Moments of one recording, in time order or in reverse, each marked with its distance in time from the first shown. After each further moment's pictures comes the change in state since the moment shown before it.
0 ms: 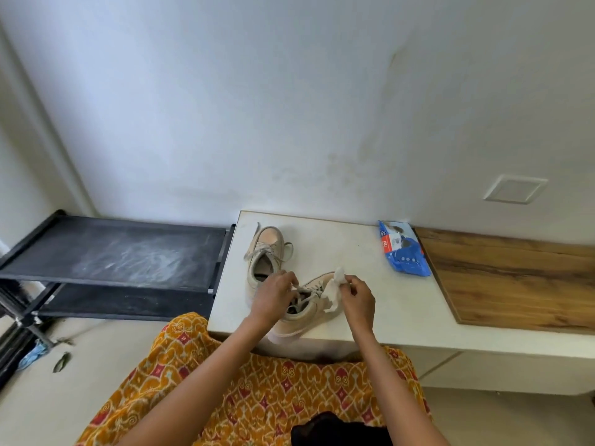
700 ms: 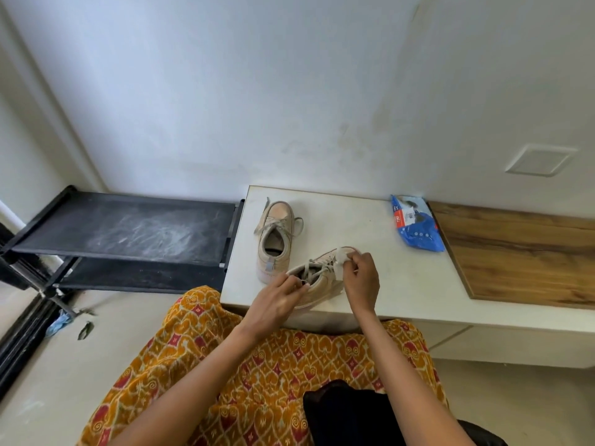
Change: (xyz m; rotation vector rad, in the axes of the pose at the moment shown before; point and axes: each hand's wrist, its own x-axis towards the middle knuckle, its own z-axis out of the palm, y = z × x) left_hand -0.063 -0.035 0.013 0.265 0.094 0.578; right_hand -0.014 -0.002 0.015 -0.156 0.078 -0.141
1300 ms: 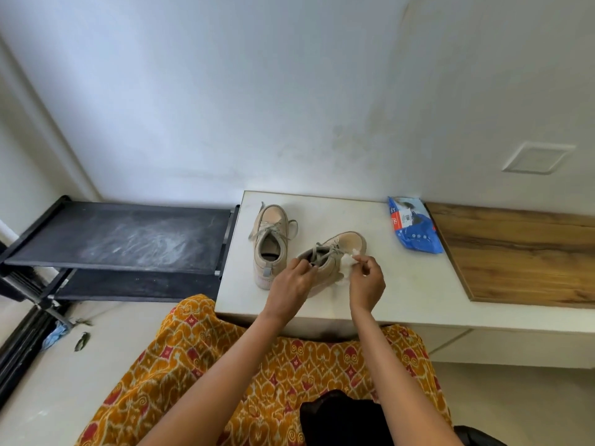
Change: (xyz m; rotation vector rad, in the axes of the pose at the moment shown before) left_hand 0.058 0.005 0.025 0.094 0.059 -0.163; right_hand 0.014 0.014 0.009 0.294 0.245 0.234
